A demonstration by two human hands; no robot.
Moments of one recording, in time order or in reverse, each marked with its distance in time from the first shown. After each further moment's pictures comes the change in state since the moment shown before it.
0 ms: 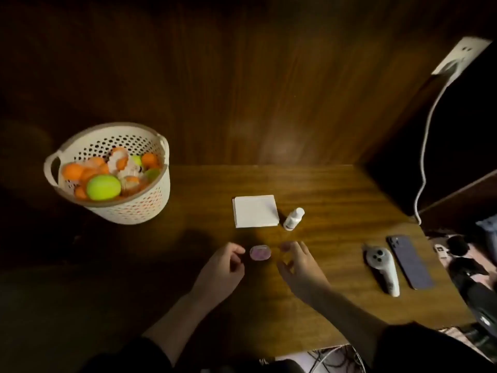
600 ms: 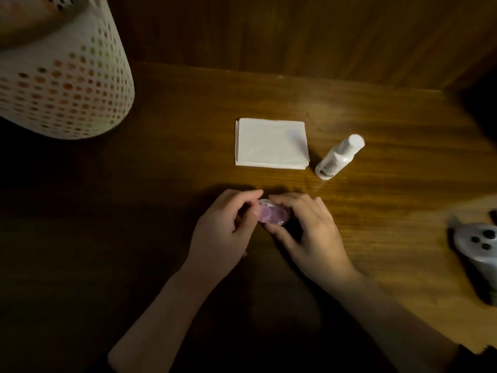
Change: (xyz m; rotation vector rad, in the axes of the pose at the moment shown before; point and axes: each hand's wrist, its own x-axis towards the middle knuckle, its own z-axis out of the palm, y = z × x) left_hand 0.057 -0.055 0.091 -0.065 0.288 0.161; right_hand 0.071 0.096 0.081 -0.101 0.104 -0.534
